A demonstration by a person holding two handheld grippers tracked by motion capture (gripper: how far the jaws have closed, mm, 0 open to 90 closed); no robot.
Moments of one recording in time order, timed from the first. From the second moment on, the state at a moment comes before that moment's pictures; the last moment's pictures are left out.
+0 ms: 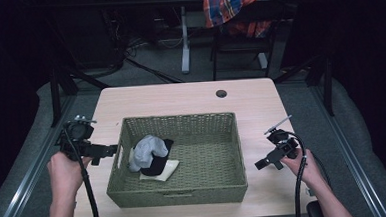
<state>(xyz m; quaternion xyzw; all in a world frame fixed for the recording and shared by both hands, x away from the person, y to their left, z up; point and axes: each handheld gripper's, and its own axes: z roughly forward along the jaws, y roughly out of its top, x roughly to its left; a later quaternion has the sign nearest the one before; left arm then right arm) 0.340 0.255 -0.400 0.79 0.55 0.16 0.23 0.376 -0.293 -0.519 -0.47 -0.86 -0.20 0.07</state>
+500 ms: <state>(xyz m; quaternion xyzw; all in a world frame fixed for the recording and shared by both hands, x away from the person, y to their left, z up) 0.369 0.213 -0.409 0.82 0.51 0.14 0.20 0.370 -0.301 -0.520 -0.48 -0.85 -0.20 0.08</state>
